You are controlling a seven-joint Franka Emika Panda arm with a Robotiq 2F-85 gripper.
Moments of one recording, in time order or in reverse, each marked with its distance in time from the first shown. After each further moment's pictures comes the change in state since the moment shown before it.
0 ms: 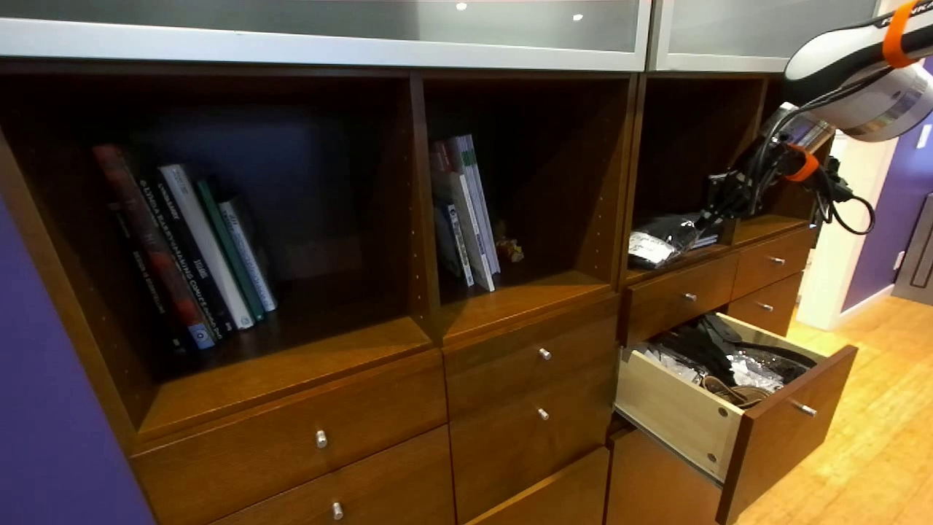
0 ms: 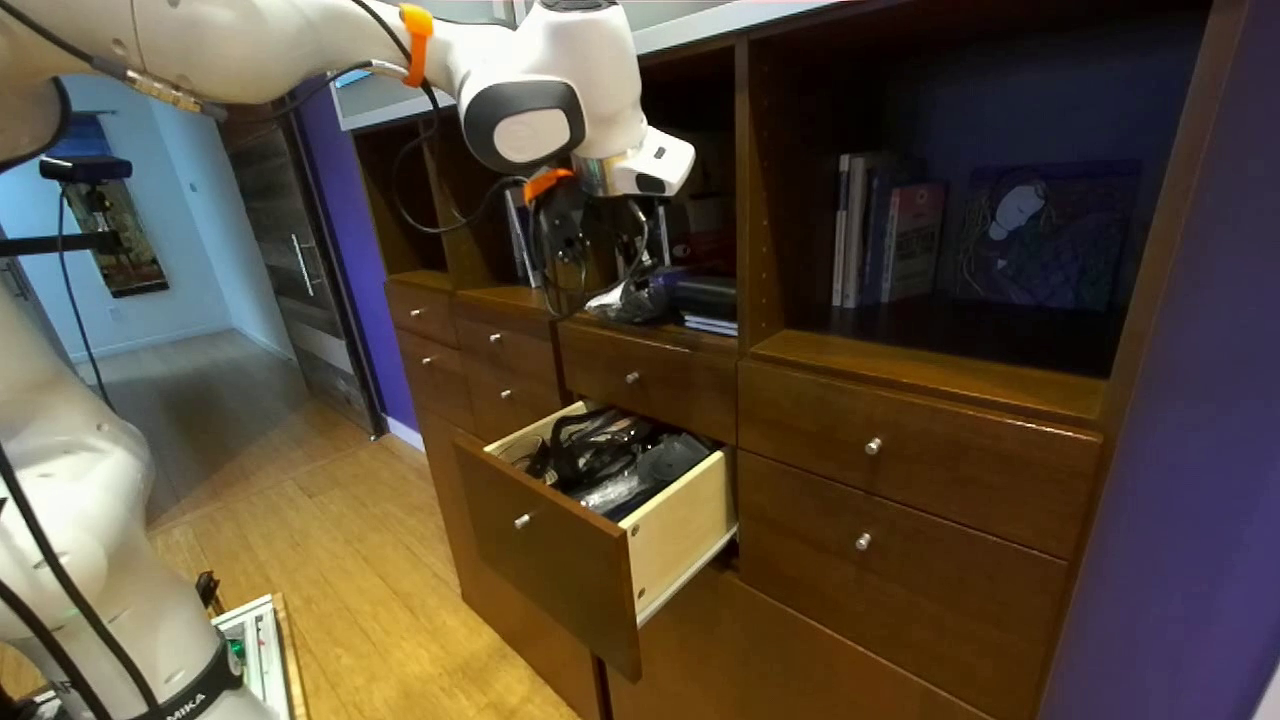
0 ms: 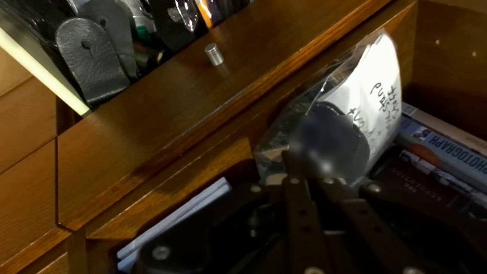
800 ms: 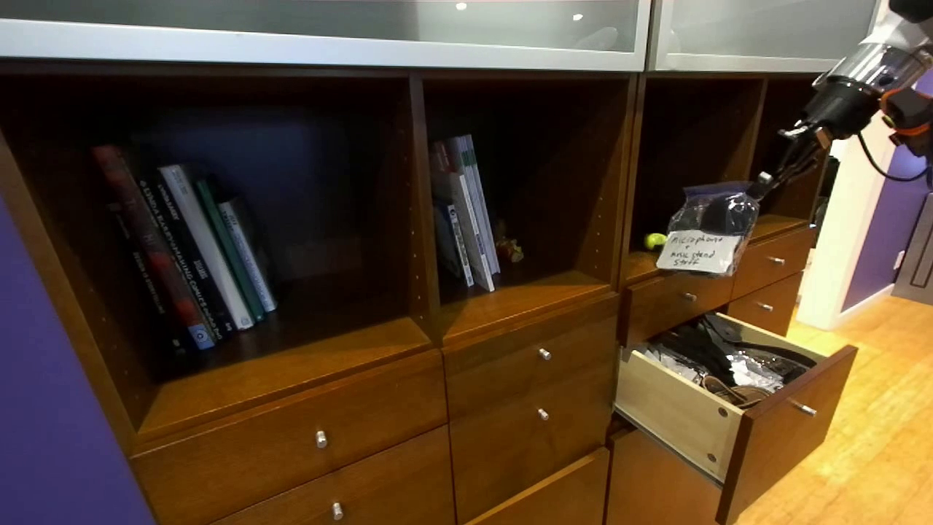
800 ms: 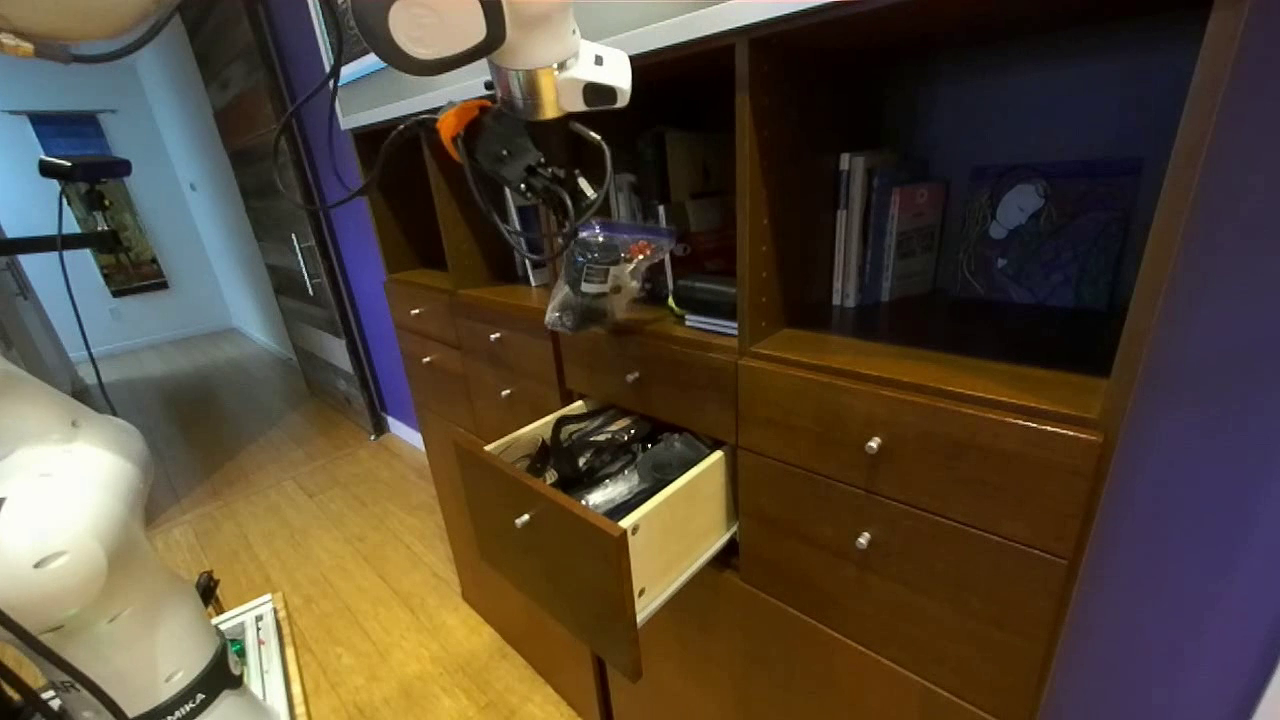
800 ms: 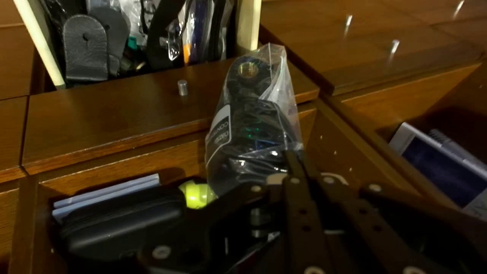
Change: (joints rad) arm 0.002 -0.230 -0.061 -0.024 -0.007 -0.313 -0.391
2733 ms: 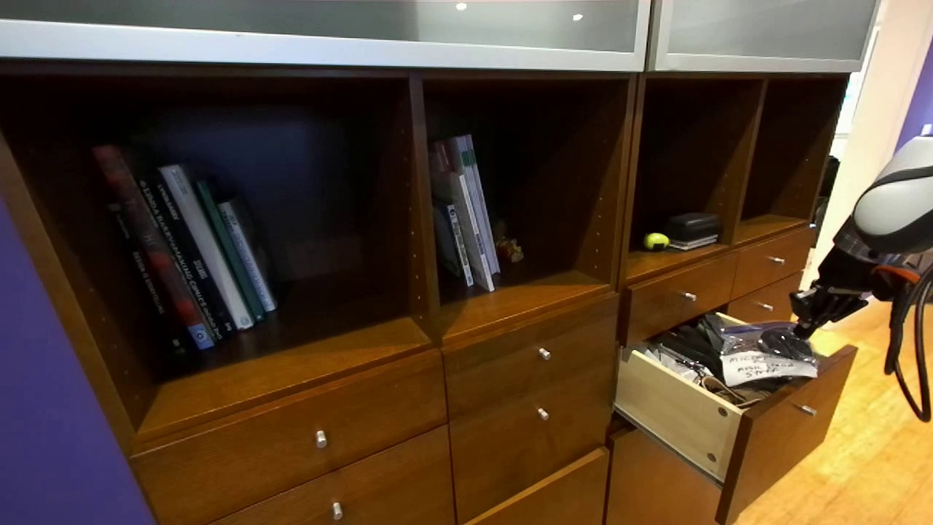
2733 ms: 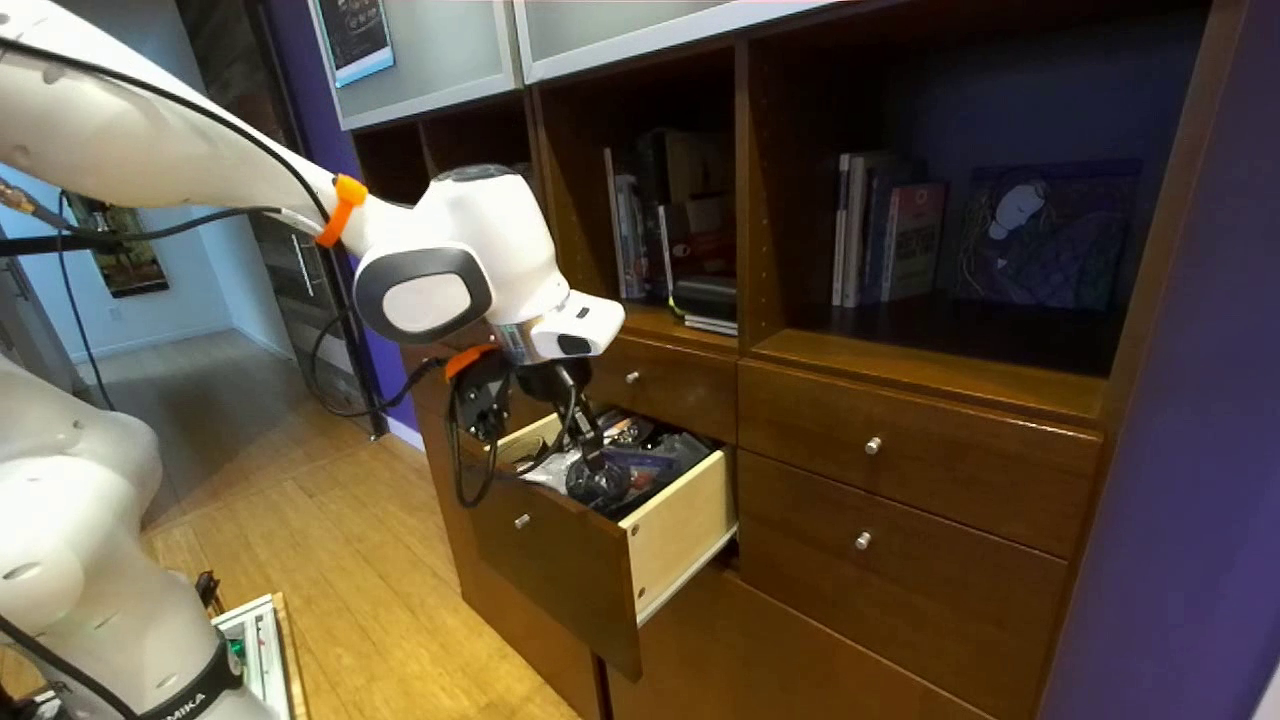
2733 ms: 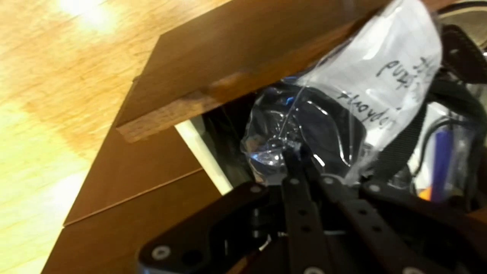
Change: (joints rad) arm -0.110 0.000 0.051 -0.597 -0.401 0.642 0.349
